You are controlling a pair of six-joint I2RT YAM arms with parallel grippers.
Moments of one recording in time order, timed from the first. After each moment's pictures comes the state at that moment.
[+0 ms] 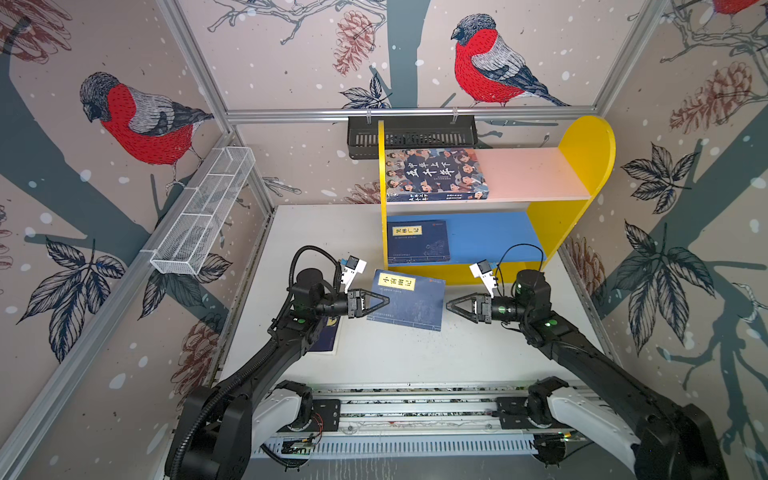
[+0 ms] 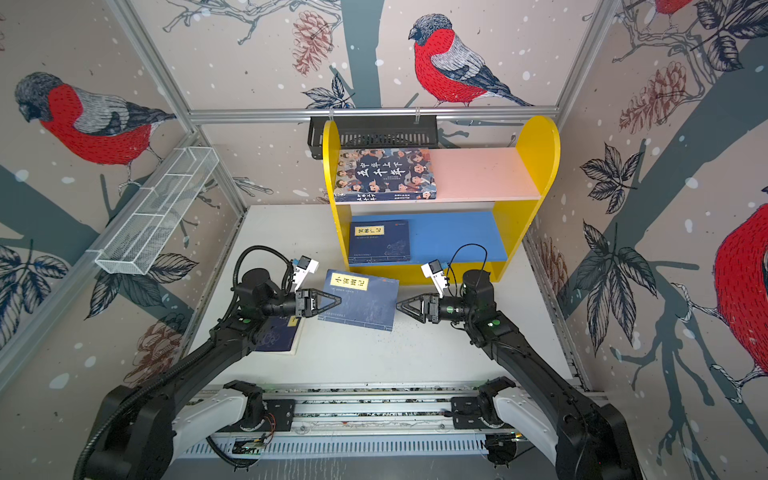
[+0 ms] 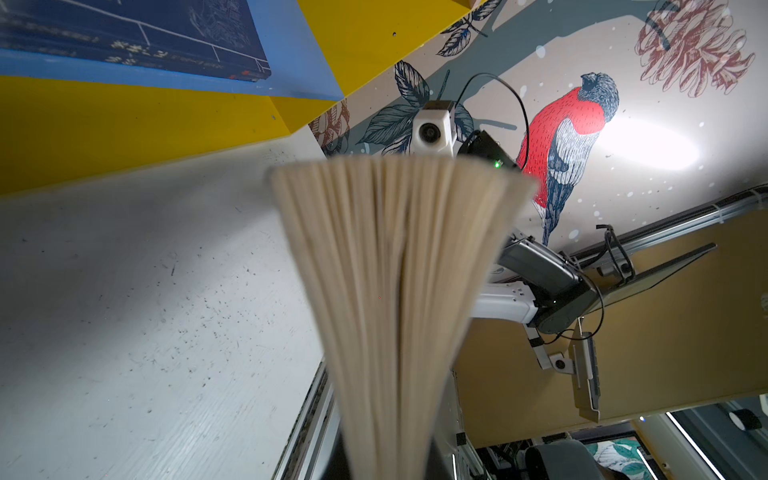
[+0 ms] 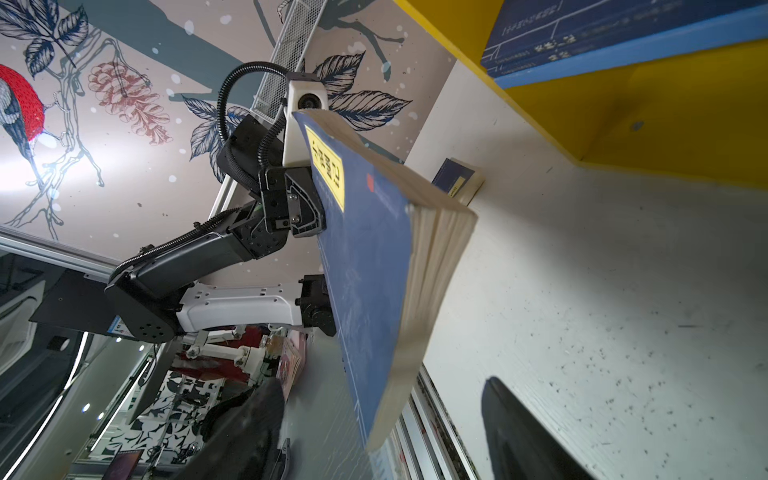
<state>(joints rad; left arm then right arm) -0.27 1.07 0.44 0.44 1.20 -0.87 0.37 0.90 0.43 0.18 -1.04 0.73</state>
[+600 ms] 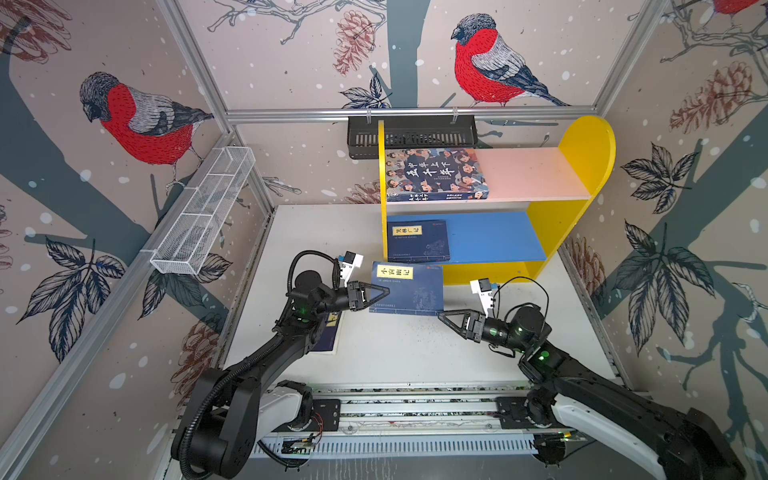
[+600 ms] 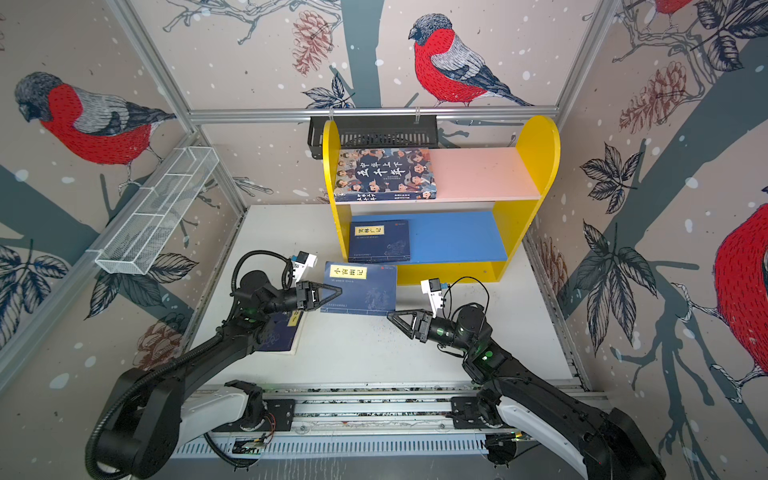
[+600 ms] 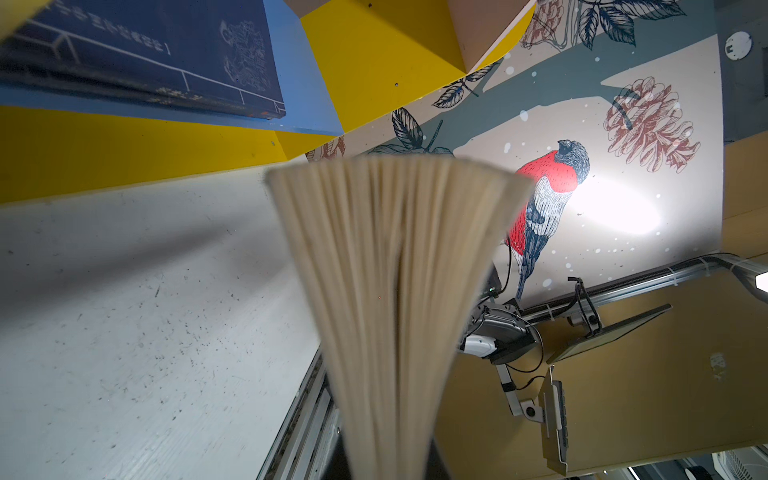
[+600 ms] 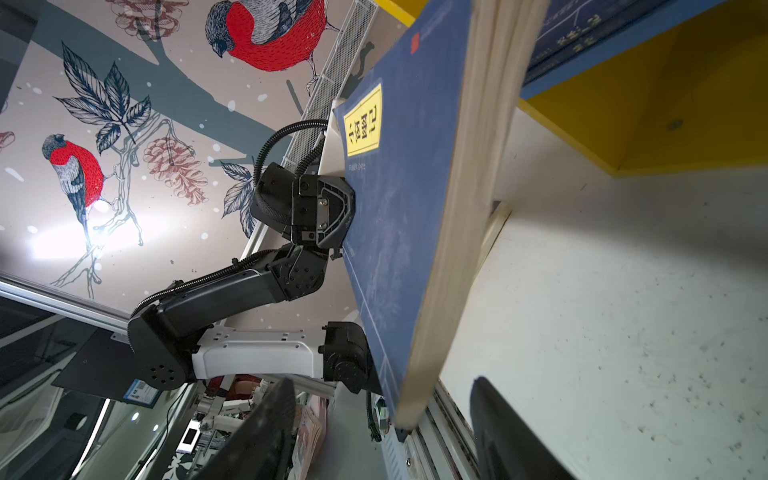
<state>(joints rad) -0.26 1.15 0.41 0.71 1.15 -1.12 0.69 0.81 0.21 0.59 -0.58 1.05</state>
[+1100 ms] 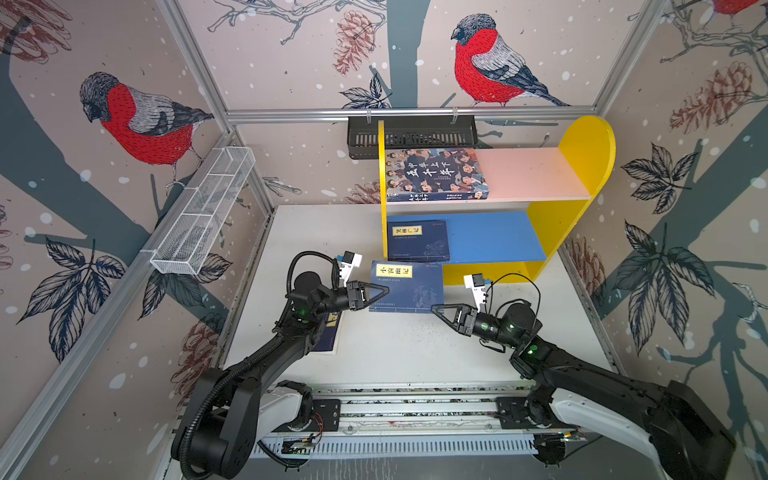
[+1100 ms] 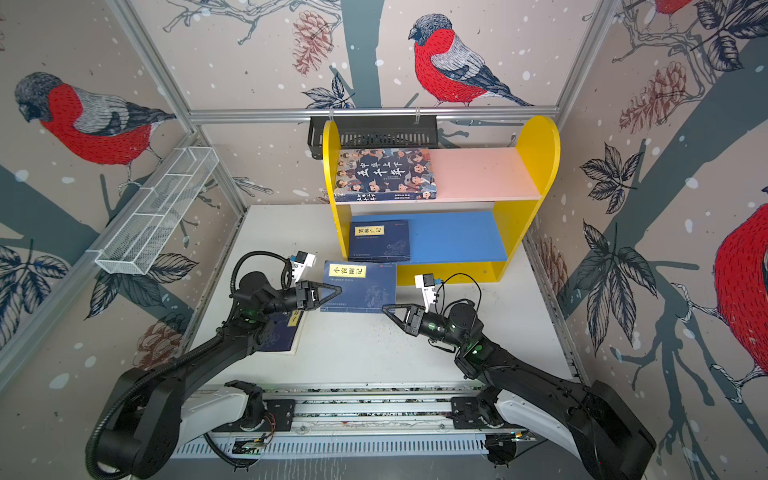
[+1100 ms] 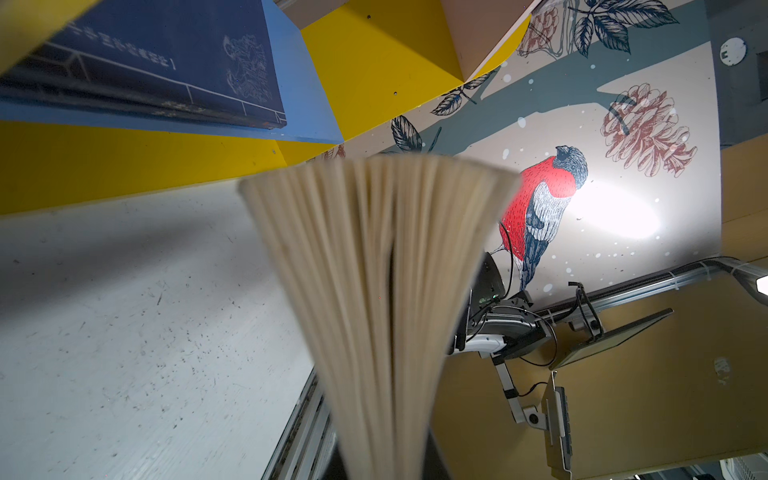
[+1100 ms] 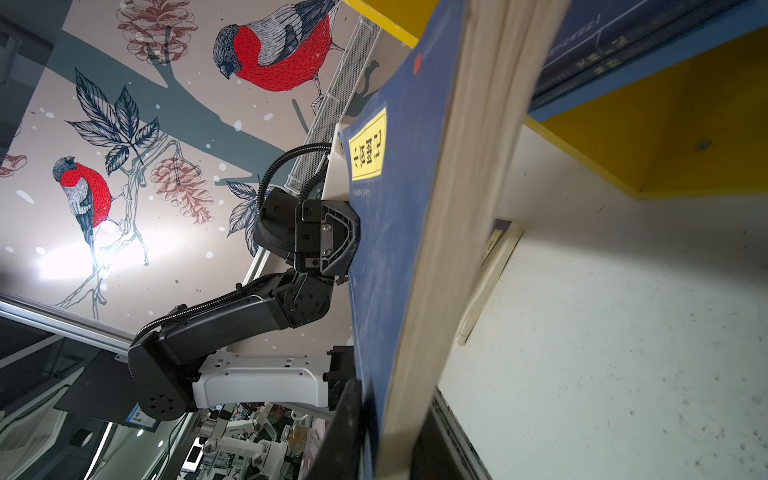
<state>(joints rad) -0.26 1.15 0.41 0.74 1.13 -1.14 0.74 0.95 0.25 0.74 -0.52 1.07</state>
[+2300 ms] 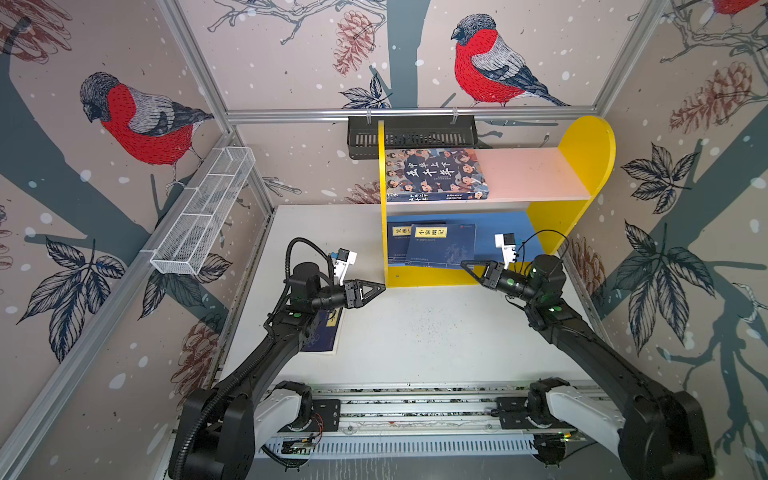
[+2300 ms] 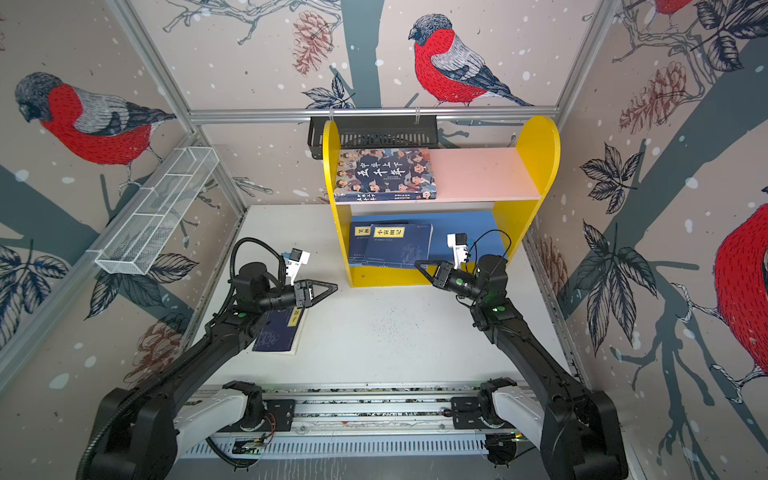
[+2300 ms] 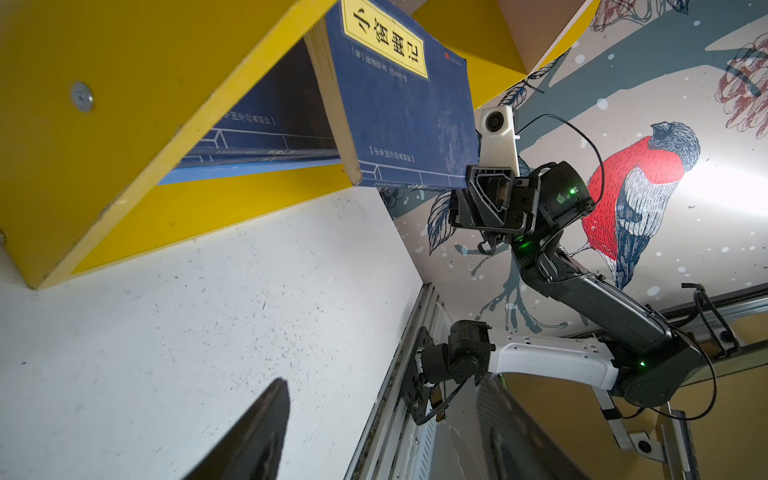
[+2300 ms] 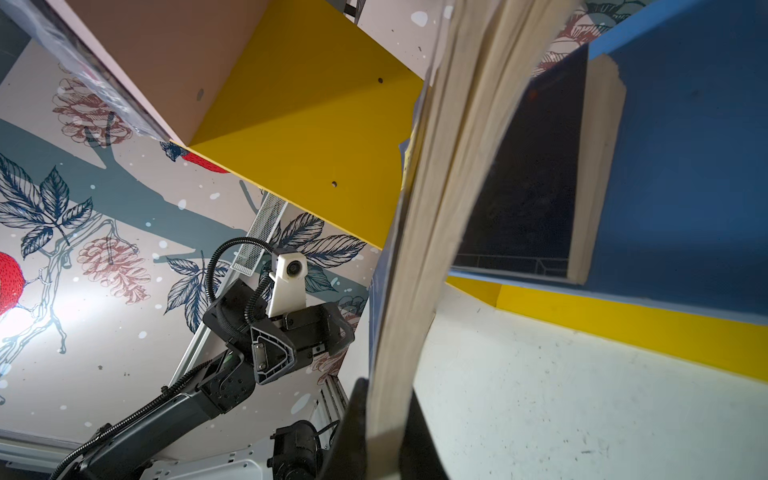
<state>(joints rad) -0.21 1.07 0.52 0.24 1.05 -0.70 0.22 1.09 0.60 0.36 -0.86 0.87</state>
